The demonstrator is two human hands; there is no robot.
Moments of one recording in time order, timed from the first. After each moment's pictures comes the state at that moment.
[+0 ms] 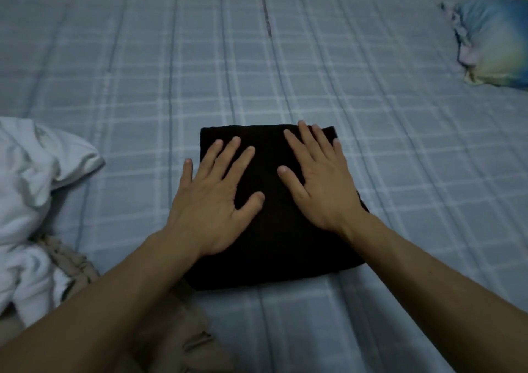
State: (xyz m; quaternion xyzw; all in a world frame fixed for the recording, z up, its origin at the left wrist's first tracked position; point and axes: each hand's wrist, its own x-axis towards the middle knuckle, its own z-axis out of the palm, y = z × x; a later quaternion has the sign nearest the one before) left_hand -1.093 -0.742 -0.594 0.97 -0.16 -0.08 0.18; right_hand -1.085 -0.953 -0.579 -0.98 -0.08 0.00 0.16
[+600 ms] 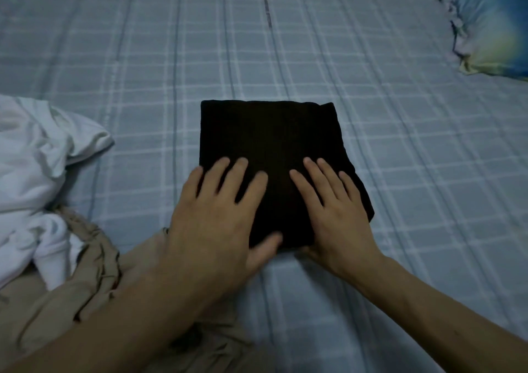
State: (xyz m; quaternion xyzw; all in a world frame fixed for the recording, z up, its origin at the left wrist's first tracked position) left_hand -1.179 -0.751 -0.553 0.97 -0.23 0.04 0.07; right_hand -1.187 -0.963 -0.581 -0.99 -0.12 0.03 -0.01
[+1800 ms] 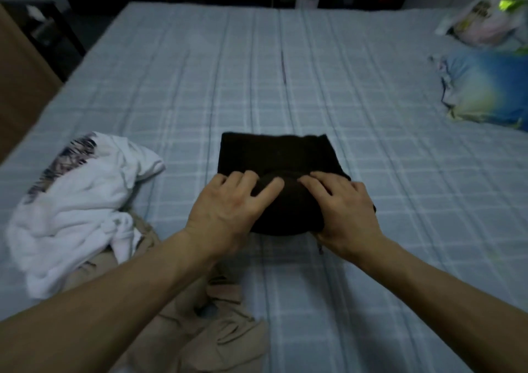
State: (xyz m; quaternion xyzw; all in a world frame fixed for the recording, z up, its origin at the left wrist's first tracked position) left_hand -1.192 -0.751 -0.458 0.96 -0.27 0.06 -0.07; right_hand -1.194 -0.972 -0.479 -0.98 -0.16 -0.06 0.04
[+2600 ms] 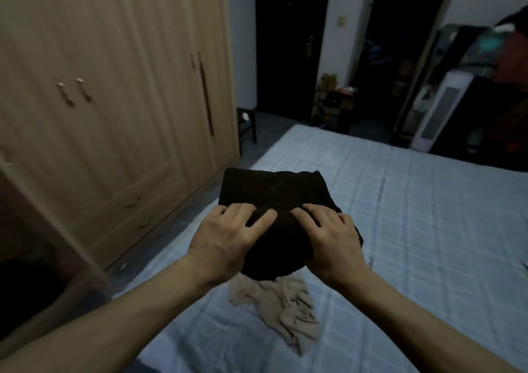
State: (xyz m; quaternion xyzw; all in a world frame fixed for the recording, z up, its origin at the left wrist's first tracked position) left_hand -1.512 -0.639 -0.104 0.98 -0.04 0.17 -0.11; right_hand -1.401 -0.835 -0.128 -0.89 -0.41 -0.14 0.10
